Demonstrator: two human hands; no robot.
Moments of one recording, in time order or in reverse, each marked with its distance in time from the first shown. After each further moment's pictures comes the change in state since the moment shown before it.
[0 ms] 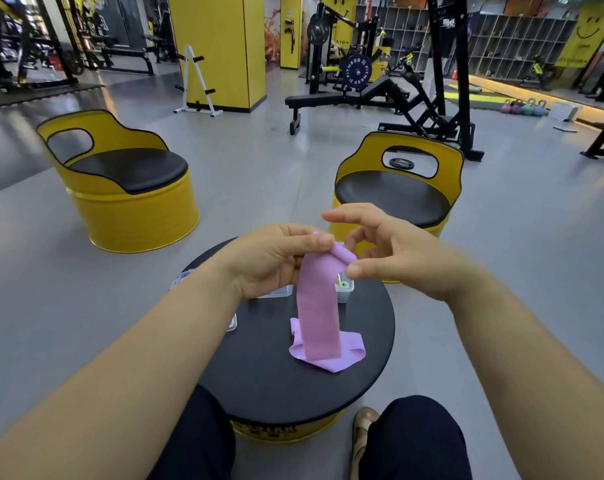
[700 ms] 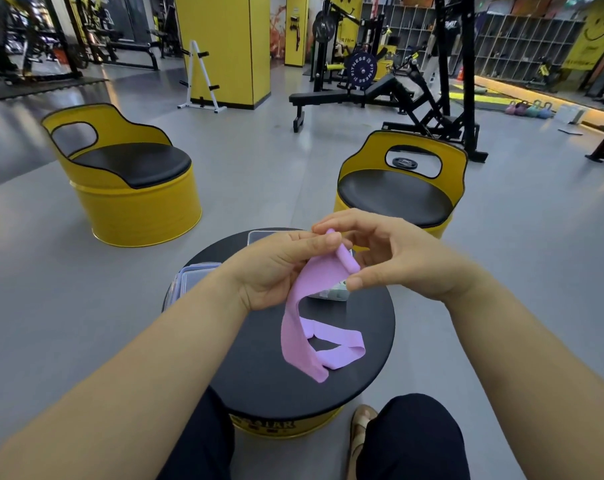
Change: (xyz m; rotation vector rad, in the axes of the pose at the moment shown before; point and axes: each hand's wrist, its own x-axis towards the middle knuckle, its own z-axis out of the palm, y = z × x) left_hand -0.001 -0.019 0.005 -0.221 -0.098 0.034; right_hand -0.001 0.001 0.005 0.075 -0.126 -0.063
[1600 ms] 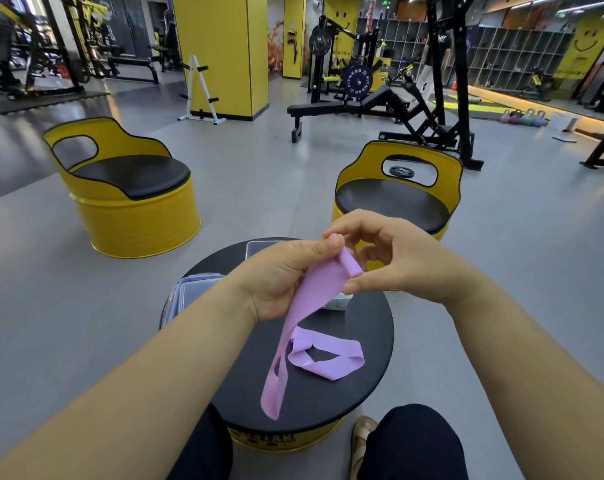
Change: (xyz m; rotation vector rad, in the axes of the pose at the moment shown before) left_hand 0.004 0.004 0.018 -0.029 0.098 -0.015; right_hand -0.004 -0.010 -0.006 -0.121 0.108 -0.029
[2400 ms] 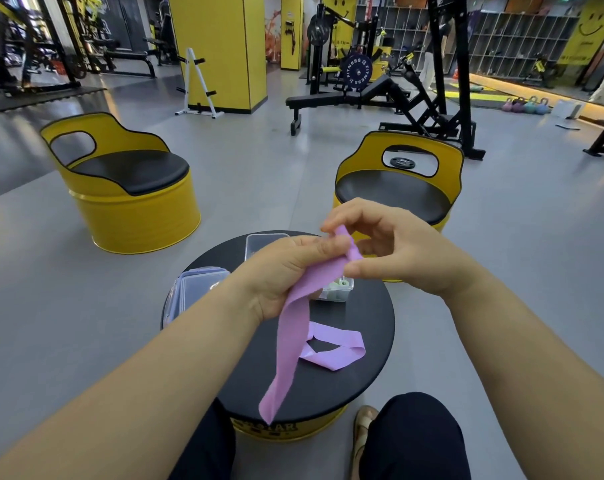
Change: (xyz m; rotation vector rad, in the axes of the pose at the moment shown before) left_hand -0.005 -0.004 0.012 0.204 0.103 0.018; right_hand -0.005 0.006 0.002 0.096 0.012 -0.036
